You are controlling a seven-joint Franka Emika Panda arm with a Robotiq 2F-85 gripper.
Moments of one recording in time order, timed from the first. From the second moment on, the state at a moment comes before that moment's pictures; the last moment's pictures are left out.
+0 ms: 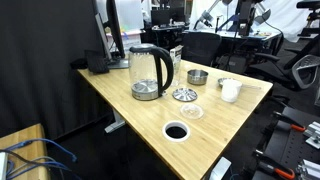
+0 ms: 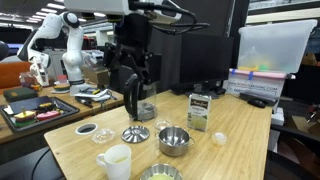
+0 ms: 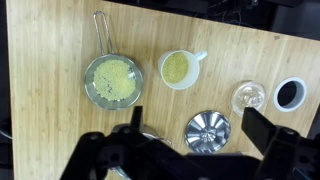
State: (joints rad) arm 0.01 -0.36 -0.24 -2.39 0.01 1.93 -0.39
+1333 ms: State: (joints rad) arm 0.08 -0.33 0.01 -2.41 -0.01 2.17 -0.20
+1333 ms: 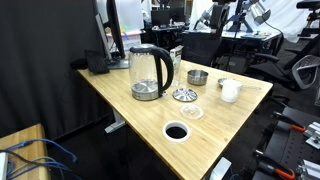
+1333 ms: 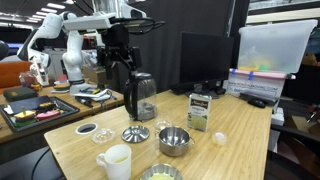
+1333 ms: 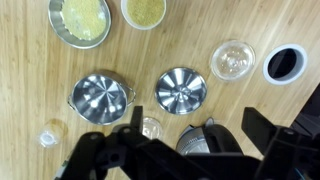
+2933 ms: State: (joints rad) arm 0.20 -0.19 0.11 -2.31 0.05 2.29 -0.23
